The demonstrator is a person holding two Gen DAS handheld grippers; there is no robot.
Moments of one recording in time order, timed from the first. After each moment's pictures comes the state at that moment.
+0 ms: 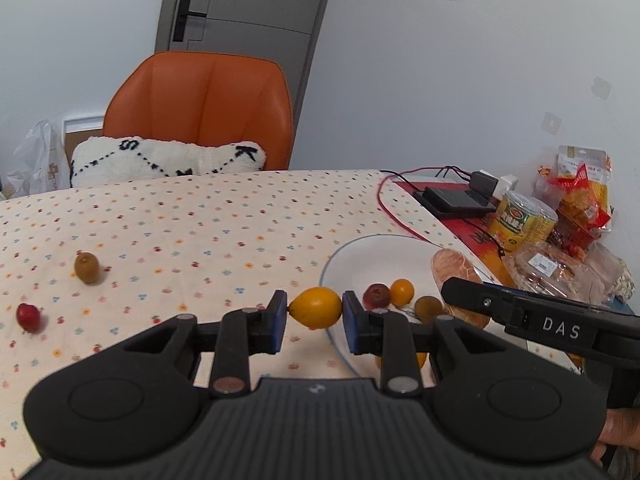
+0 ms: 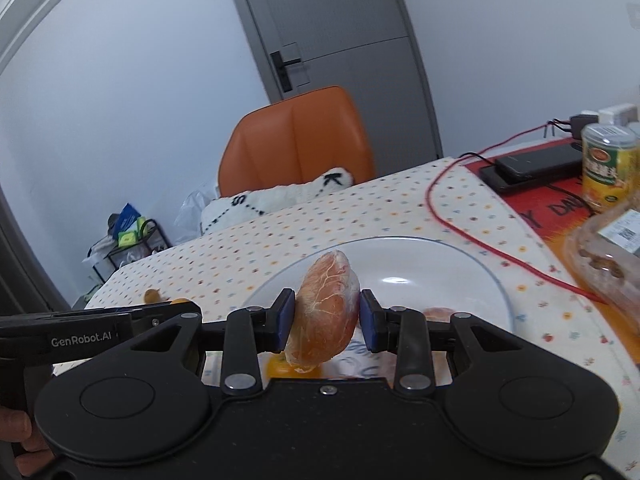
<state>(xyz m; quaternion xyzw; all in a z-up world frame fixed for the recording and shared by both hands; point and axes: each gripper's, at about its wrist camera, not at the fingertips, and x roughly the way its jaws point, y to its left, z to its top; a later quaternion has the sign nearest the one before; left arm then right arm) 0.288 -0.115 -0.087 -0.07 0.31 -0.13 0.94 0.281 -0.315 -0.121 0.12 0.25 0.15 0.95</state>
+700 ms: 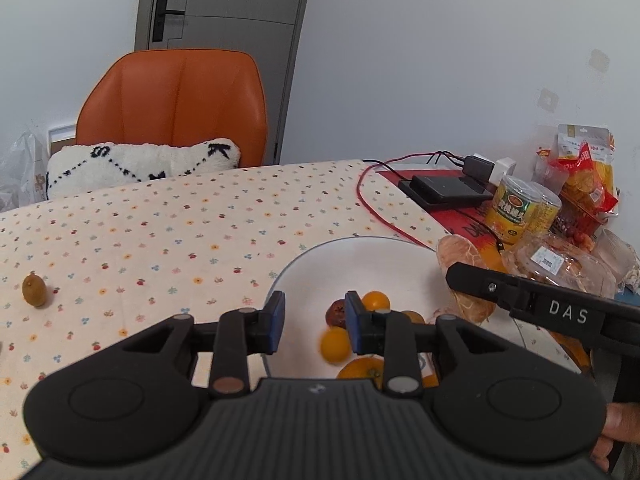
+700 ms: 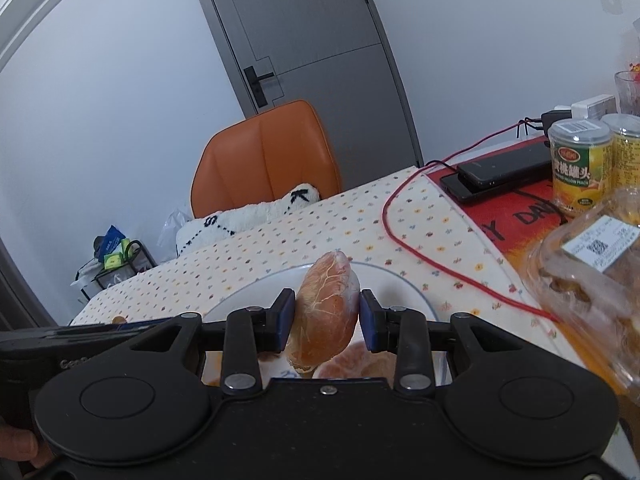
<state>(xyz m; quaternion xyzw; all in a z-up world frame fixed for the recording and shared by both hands) 0.318 -0.158 -0.096 -0.04 0.32 -0.13 0.94 0.306 -0.351 -0.127 0.14 0.24 0.13 0.95</state>
